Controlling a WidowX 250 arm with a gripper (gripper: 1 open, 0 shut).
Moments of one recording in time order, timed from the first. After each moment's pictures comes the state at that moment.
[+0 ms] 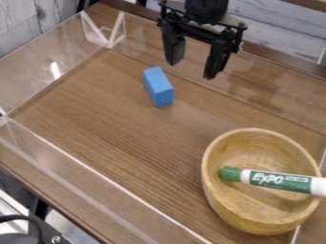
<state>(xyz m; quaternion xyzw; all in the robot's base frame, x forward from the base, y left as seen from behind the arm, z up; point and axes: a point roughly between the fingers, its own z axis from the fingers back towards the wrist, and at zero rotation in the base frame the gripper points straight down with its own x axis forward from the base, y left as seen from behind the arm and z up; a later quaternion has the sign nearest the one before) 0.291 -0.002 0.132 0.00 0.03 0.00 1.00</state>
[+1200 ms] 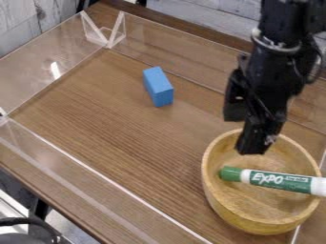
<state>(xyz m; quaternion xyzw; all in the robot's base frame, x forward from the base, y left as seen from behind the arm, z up) 0.242 -0.105 0.105 0.00 0.05 -0.45 0.89</state>
